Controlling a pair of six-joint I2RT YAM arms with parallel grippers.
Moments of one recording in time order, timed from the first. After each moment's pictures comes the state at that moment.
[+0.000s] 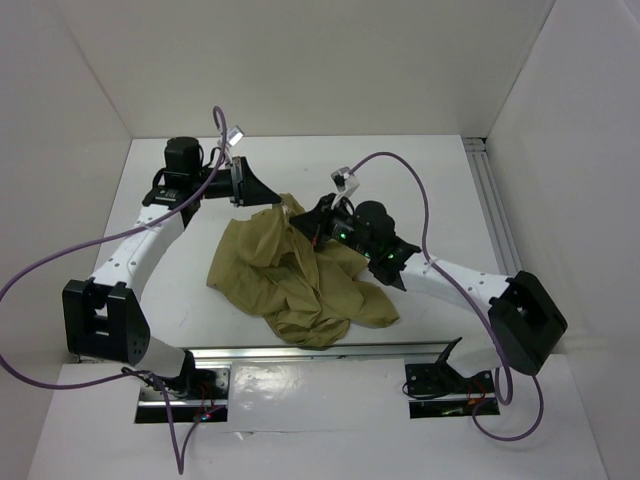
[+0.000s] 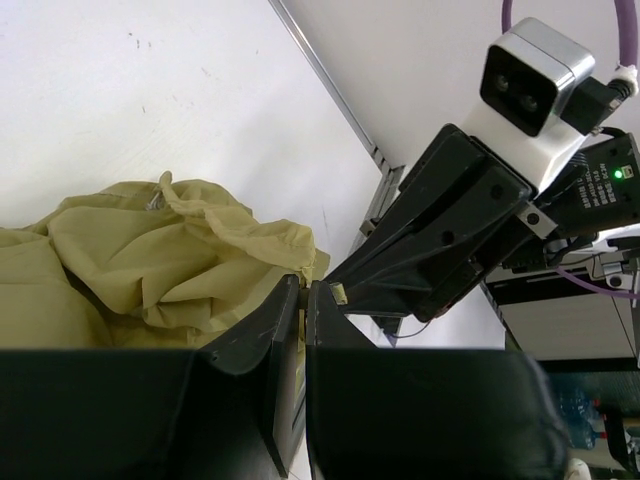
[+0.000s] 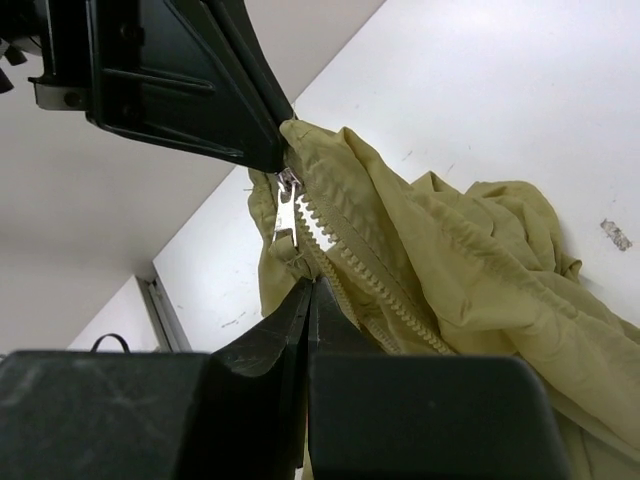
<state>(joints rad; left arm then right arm) -0.12 1.46 1.22 -0.17 1.07 -0.48 0.77 1.40 0.85 0.52 -0.14 0.54</state>
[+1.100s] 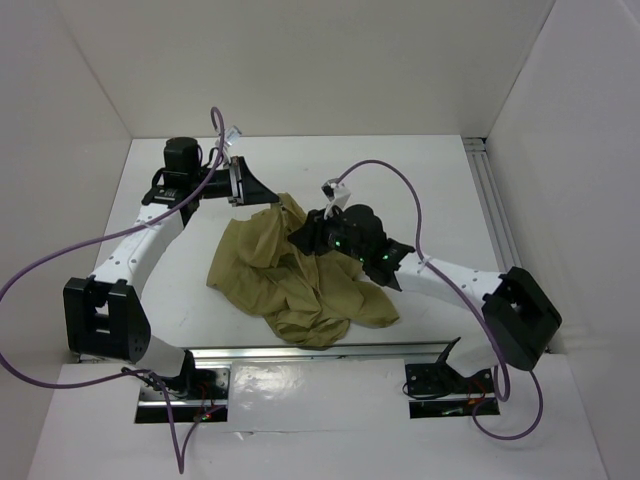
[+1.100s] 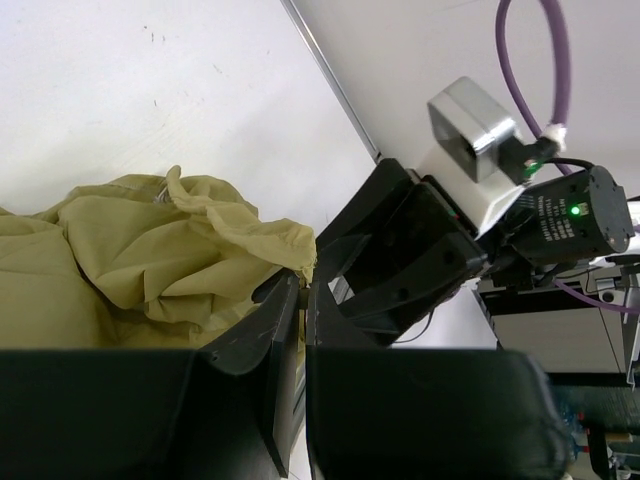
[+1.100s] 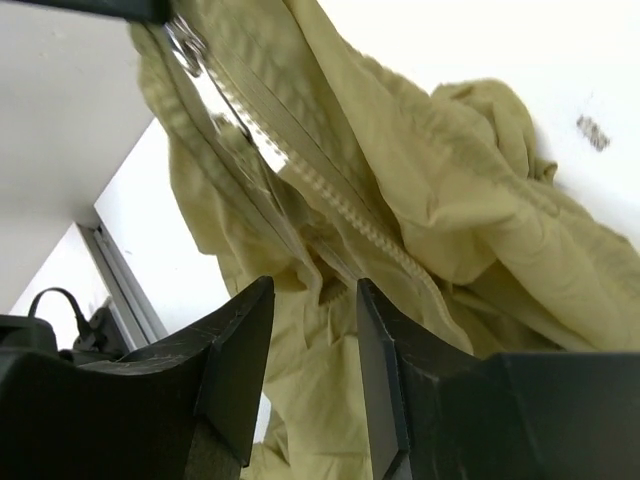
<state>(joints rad) -0.11 1.47 1.22 -0.18 1.05 -0.50 0.80 1.43 0.85 0.34 -0.11 0.50</state>
